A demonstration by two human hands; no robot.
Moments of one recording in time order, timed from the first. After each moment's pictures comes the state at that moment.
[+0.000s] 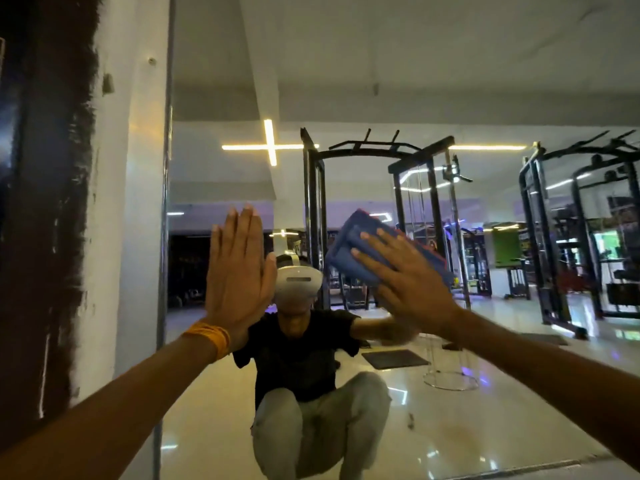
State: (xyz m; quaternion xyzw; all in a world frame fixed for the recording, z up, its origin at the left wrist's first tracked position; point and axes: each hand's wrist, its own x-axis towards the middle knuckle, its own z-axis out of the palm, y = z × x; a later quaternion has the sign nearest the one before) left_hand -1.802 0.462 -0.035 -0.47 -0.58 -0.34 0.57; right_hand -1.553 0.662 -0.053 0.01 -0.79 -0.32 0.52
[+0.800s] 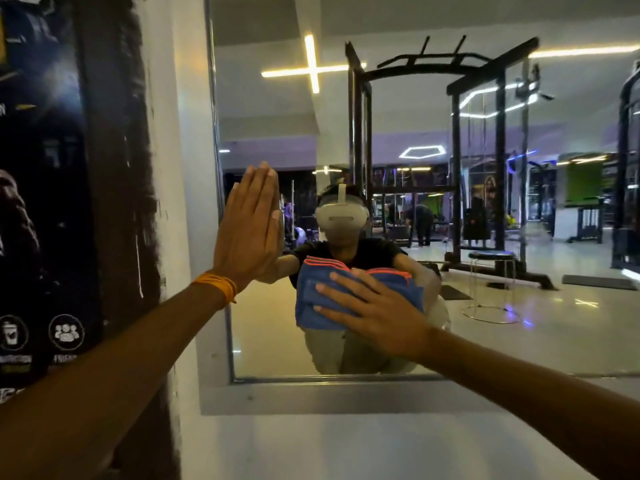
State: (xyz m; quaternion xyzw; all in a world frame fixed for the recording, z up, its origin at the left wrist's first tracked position) left_hand -1.831 0.400 -0.098 -0.52 -0.60 -0.33 0.51; right_hand -1.639 0.594 -0.205 0.13 -0.79 -0.44 0.40
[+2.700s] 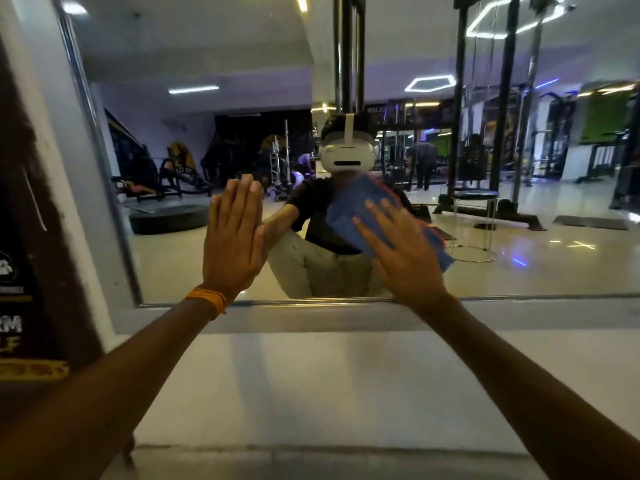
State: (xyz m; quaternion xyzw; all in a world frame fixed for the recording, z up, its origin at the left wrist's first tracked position) left_hand -1.714 0.501 -0.233 -0.48 -0.65 -0.26 0.53; right_hand -1.493 0.716 -0.264 0.00 -0.77 -0.25 0.58
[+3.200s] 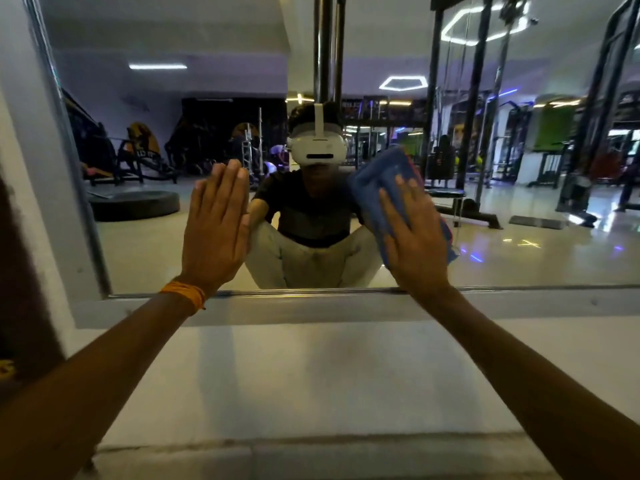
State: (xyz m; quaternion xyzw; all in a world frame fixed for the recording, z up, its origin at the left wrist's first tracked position) left_hand -1.722 0.497 -0.237 -0.50 -0.62 -0.28 0.53; right_hand -1.472 0.724 -0.260 -0.11 -0.77 -0.19 0.60
